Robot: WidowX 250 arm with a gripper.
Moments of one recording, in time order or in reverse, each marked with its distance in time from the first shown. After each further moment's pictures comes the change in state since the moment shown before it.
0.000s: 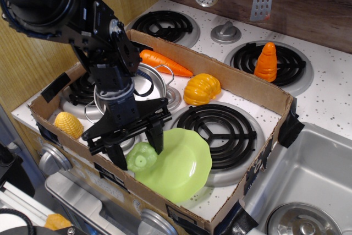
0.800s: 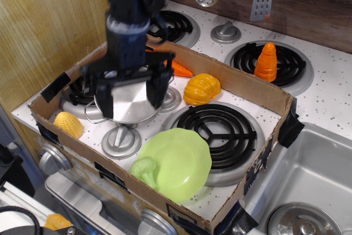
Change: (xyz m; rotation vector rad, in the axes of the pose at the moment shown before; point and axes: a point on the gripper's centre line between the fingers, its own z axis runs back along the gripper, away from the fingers) arm 0.017 -0.023 0.067 0.215 -0.083 -0.034
